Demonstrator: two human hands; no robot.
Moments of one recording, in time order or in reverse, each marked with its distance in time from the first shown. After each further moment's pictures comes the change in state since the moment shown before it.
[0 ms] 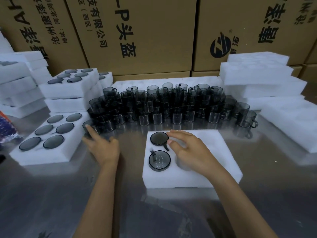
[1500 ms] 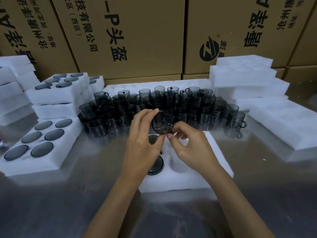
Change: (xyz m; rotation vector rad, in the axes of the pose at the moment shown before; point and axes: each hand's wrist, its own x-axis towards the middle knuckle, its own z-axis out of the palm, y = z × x) left_hand -0.087 0.076 0.005 -0.259 -0.258 0.969; right_hand -0.006 -0.007 -0.017 -0.043 0.284 -0.264
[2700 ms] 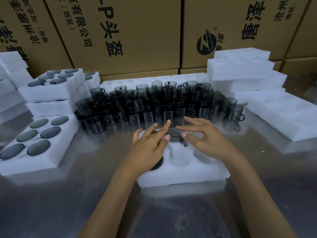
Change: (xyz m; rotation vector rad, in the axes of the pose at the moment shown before) left_hand -0.007 -0.013 0.005 0.189 -0.674 -0.203; right_hand 0.005 0.025 -0.037 -0.150 -0.247 0.218
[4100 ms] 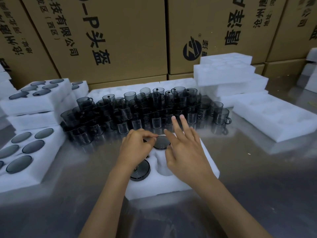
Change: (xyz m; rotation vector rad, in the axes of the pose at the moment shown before) left_hand 0.036 0.012 -0.003 -0.229 0.124 -0.195; right_hand -0.017 -0.015 0.033 -0.520 0.173 -0.161
